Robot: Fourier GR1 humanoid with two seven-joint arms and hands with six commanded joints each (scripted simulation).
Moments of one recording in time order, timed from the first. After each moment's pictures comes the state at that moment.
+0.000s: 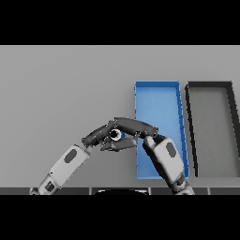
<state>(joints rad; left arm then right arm) -0.36 0.23 -0.57 -1.51 0.04 -0.28 -0.05 -0.52 0.03 0.29 -1.79 -0.29 0.68 0.41</state>
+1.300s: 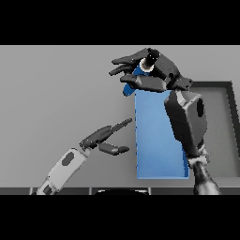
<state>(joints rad) -0.31 0.24 -0.56 -1.55 0.08 -0.27 0.07 -1.06 -0.22 -0.02 -1.54 -0.71 0.31 0.49</state>
